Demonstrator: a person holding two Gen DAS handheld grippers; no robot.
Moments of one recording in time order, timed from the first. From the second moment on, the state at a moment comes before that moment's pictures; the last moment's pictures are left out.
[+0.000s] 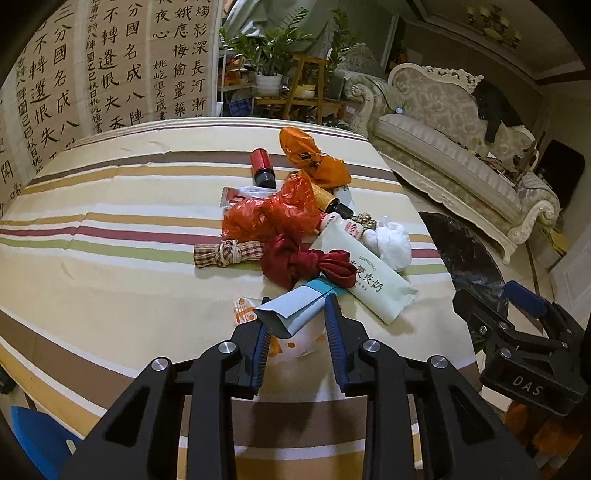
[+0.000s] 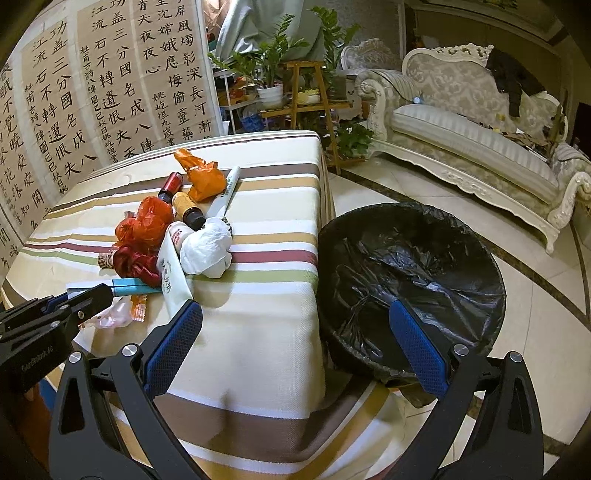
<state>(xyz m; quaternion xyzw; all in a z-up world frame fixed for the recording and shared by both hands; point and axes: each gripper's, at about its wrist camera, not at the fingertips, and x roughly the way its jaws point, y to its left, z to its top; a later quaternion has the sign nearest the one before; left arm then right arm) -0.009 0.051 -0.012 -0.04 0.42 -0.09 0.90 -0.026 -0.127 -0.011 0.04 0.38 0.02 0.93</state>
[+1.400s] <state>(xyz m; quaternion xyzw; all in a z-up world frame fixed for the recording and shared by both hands) -0.012 0.104 -0.013 -0.11 0.45 -0.08 0.88 -0.014 -0.109 -0.013 0.02 0.39 0.04 0.92</state>
